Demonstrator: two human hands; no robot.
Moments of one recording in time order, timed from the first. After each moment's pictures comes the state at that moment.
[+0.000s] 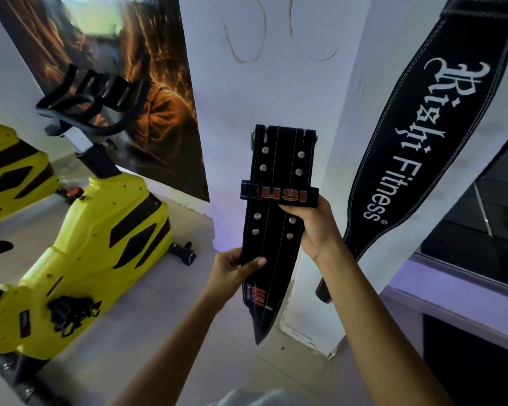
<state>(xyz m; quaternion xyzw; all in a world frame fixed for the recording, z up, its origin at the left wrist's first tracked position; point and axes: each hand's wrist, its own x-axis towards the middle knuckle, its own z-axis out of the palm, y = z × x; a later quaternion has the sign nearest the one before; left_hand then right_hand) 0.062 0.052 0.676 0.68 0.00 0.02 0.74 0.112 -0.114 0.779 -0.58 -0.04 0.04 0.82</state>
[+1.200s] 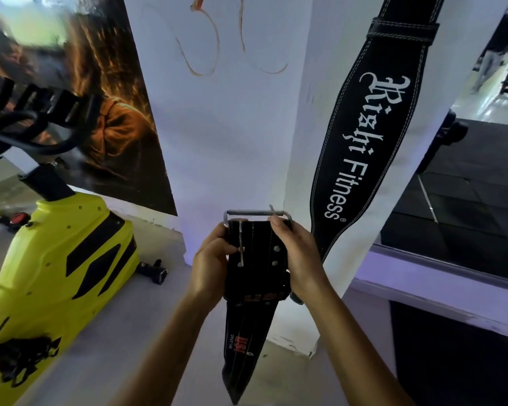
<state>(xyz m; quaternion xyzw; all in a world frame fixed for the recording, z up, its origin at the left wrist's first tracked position) 0.057 0.019 0.754 0.56 -0.05 -0.04 0.83 0.059 -0.130 0.767 -0.62 0.04 -0.02 0.78</state>
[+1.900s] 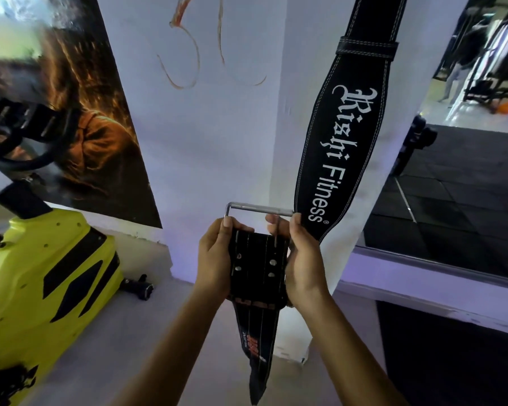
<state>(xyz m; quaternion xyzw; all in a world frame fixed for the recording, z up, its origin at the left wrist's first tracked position) 0.069 -0.013 0.768 0.61 -0.04 0.07 0.79 0.045 -0.142 0.774 -0.53 0.04 -0.08 0.85</state>
